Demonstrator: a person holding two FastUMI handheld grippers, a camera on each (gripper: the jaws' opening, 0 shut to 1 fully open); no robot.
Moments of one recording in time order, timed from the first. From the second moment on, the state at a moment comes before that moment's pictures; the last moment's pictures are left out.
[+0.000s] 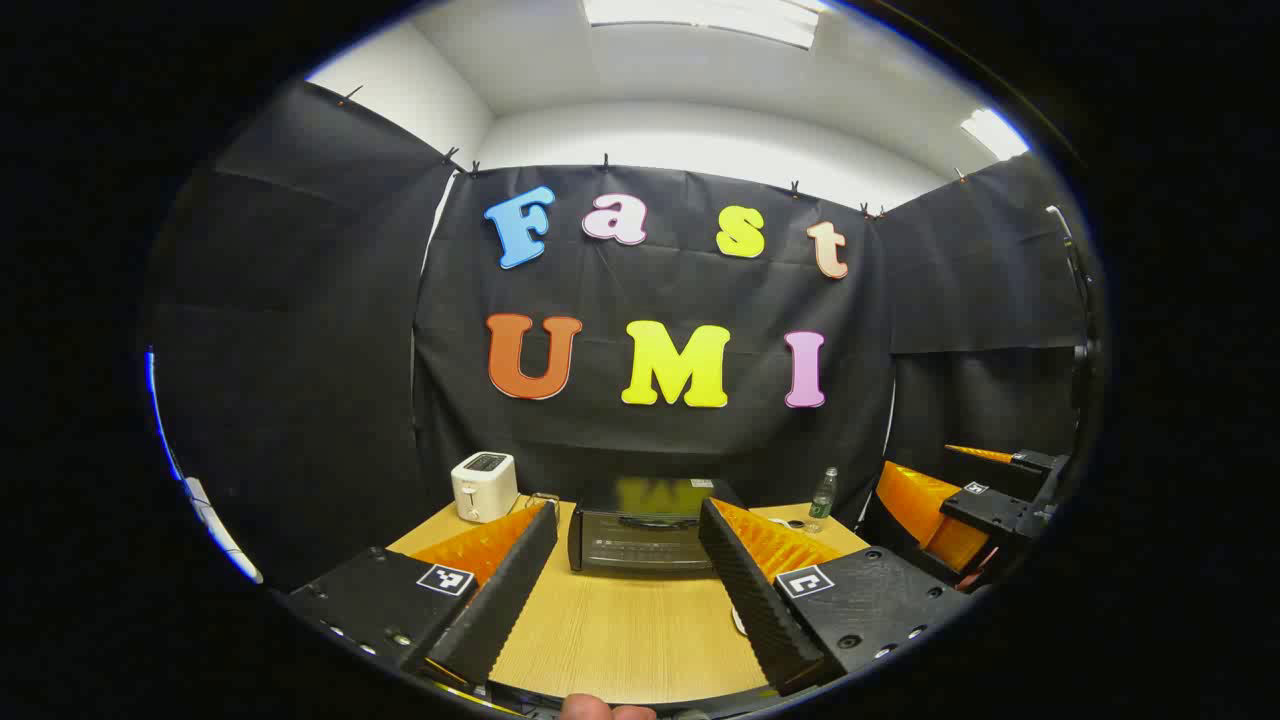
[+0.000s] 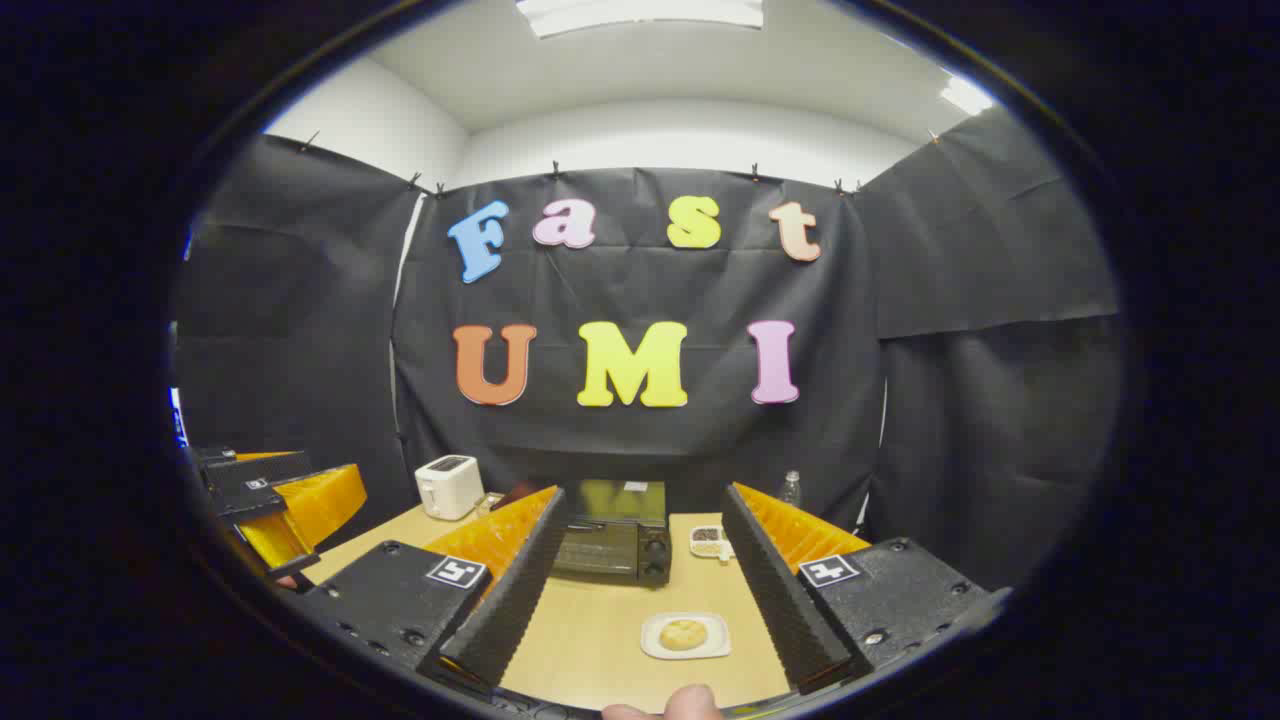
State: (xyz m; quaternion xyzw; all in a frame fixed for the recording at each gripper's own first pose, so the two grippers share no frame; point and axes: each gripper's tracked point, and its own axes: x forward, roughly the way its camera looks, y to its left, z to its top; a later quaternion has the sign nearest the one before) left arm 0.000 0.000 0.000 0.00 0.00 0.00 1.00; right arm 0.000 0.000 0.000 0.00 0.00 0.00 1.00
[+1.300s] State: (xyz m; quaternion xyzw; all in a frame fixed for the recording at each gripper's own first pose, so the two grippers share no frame) left arm 0.013 0.003 -0.005 0.00 0.01 0.01 1.00; right arm 0.020 -0.006 -0.001 0.00 0.00 0.00 1.00
